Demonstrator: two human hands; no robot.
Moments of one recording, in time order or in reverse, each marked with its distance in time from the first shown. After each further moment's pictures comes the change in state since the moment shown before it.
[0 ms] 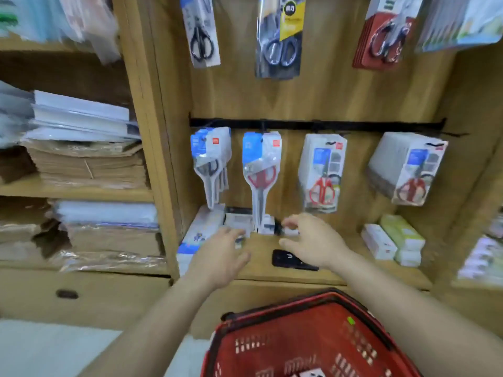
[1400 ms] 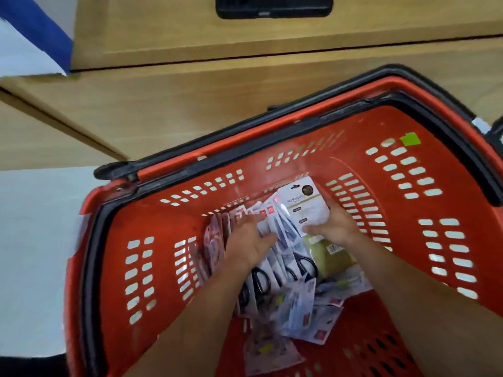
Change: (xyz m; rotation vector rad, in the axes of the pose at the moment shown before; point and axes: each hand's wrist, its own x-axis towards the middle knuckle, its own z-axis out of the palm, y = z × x) left_hand -0.106 -0.049 0.475 -0.340 -0.732 -0.506; right_hand -0.163 0.309 0.428 0.500 -0.548 0.902
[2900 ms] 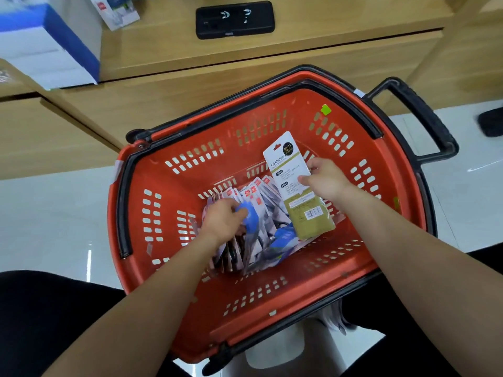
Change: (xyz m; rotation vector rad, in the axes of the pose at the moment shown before) left_hand -0.092 0.011 -0.030 -0.094 0.065 0.024; right_hand -0.138 -0.047 -0.062 0.222 0.081 -0.163
